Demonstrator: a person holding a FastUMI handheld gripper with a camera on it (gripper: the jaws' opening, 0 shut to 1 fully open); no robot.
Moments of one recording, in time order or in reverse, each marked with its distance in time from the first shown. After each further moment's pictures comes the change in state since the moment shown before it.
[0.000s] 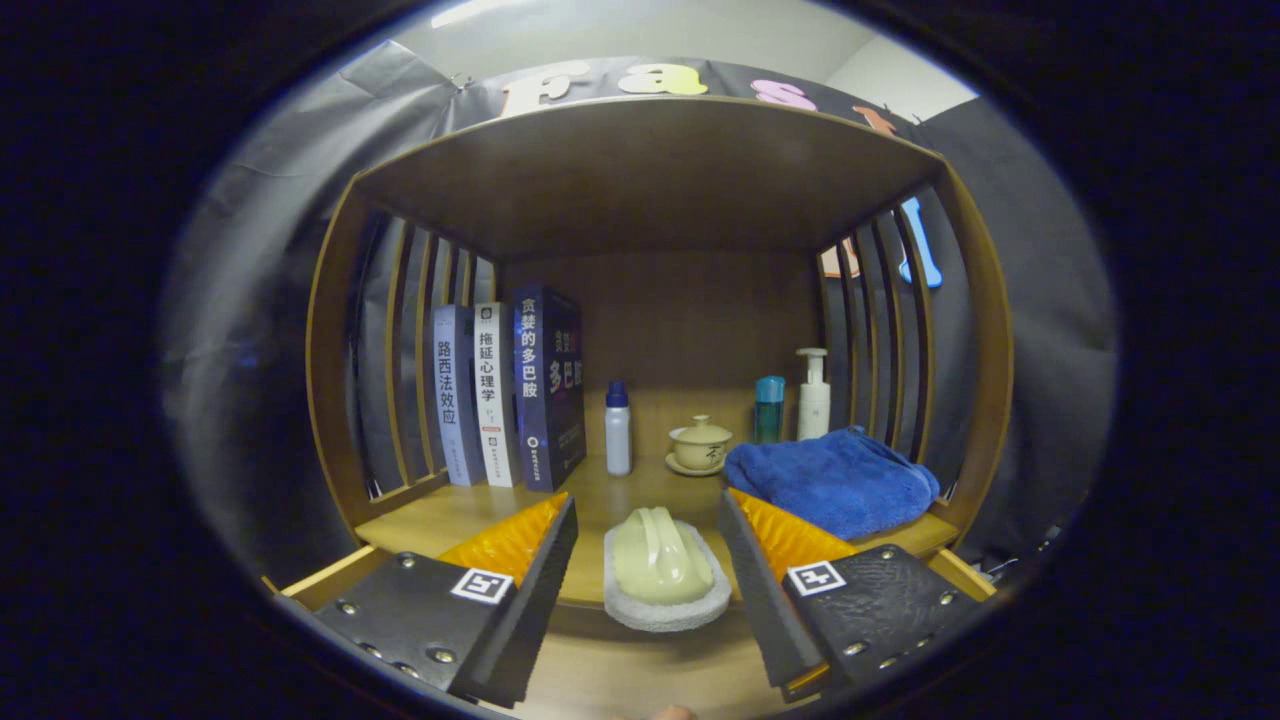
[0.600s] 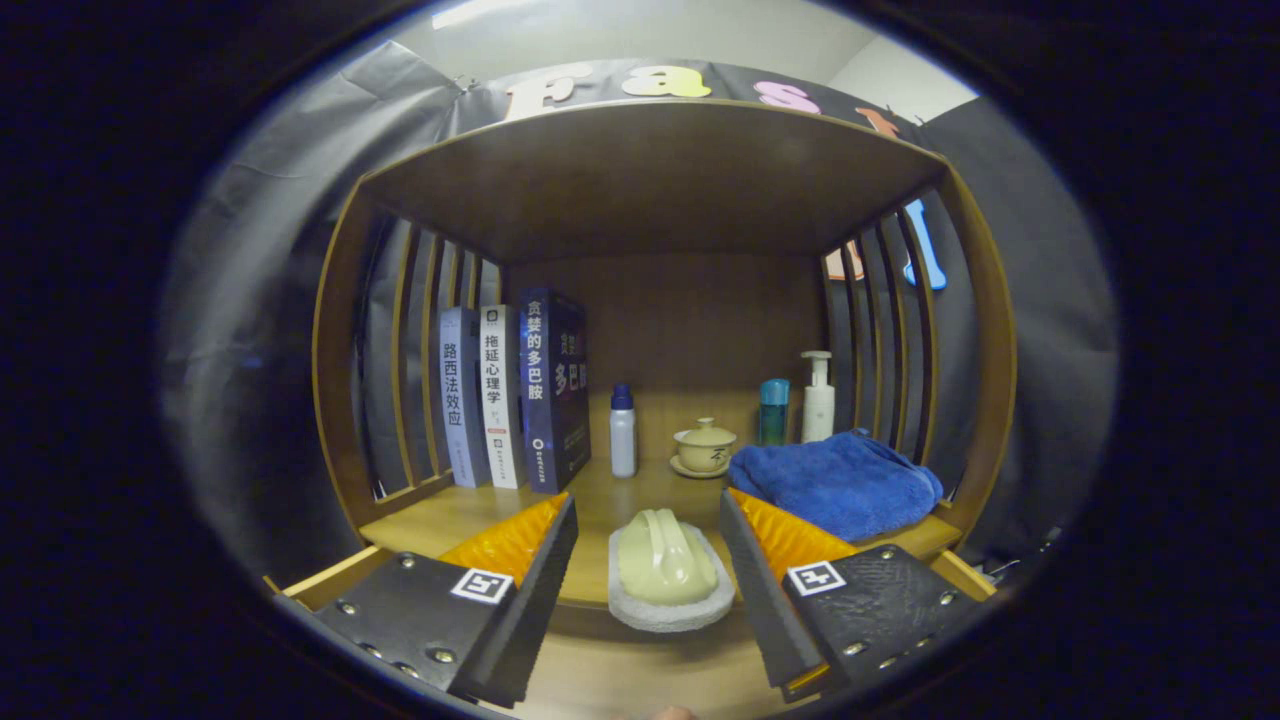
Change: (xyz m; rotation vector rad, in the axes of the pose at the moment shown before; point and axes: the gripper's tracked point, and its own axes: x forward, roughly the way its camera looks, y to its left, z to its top) arm -0.001 0.003 0.001 -0.001 -0.004 0.012
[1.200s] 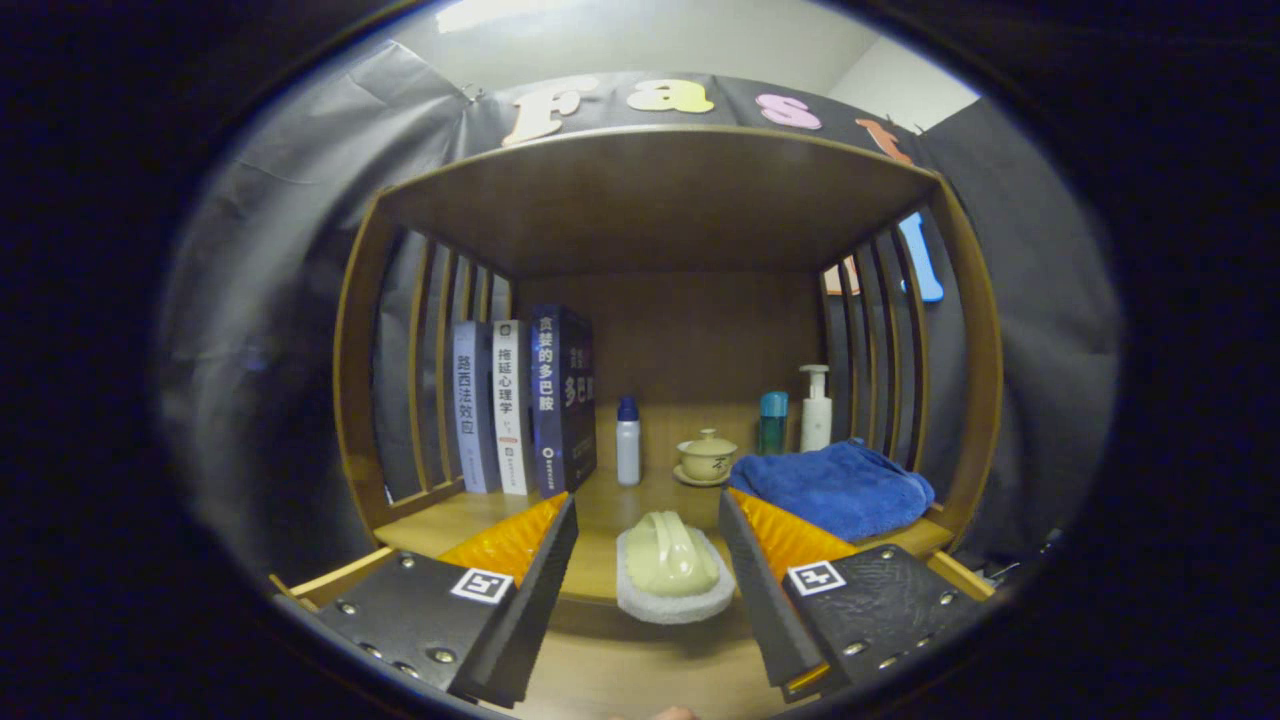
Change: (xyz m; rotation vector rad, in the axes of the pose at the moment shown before) arm -0.036 0.009 0.008 -0.010 -0.051 0.014
